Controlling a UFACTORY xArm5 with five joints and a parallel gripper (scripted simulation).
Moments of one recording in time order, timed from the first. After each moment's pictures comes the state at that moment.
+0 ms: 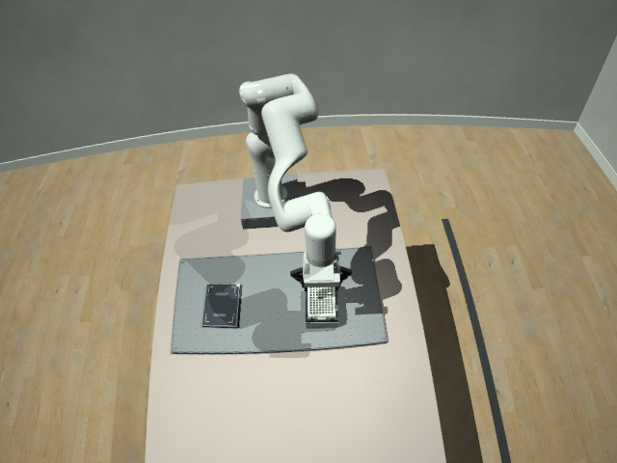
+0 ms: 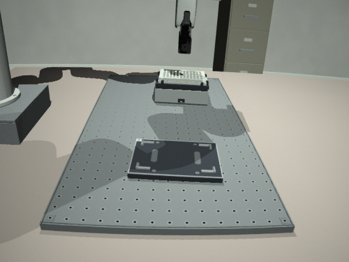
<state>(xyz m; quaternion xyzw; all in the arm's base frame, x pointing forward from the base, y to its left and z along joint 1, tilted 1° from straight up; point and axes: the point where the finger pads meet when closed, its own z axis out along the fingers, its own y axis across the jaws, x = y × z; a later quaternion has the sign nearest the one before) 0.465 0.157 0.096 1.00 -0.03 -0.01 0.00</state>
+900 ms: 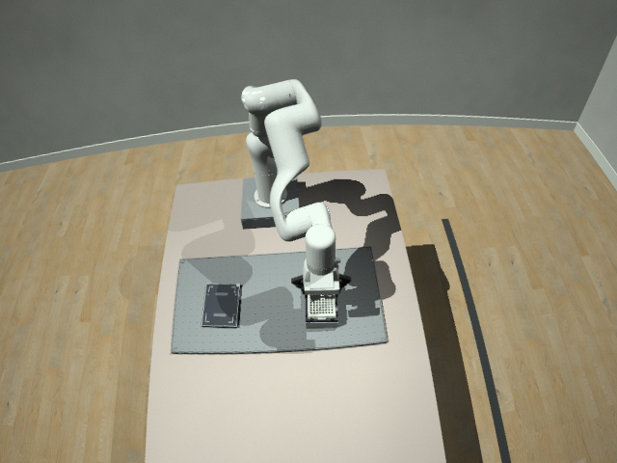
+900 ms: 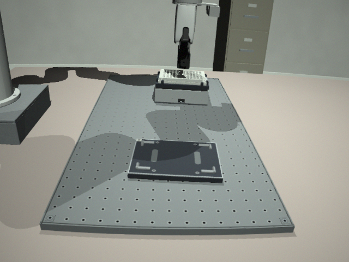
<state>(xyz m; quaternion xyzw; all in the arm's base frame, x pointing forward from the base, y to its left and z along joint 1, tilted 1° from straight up) 0.464 0.156 0.057 1.00 -0.03 -0.01 0.00</state>
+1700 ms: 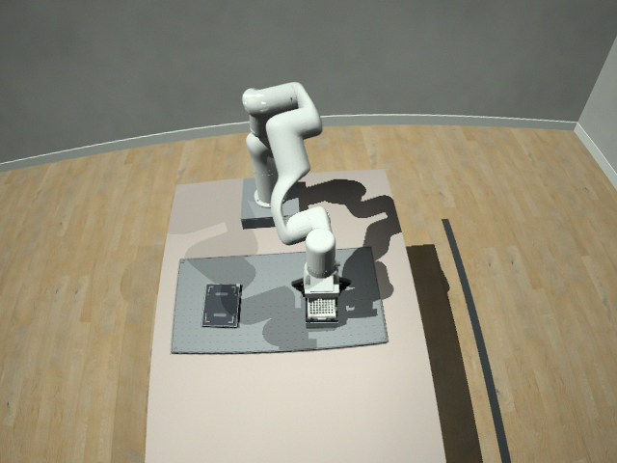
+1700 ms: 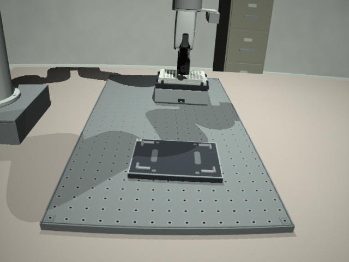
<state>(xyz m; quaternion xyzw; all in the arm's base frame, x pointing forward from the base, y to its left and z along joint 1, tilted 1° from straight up) 0.464 0.156 0.041 1.00 -0.03 -0.01 0.00</state>
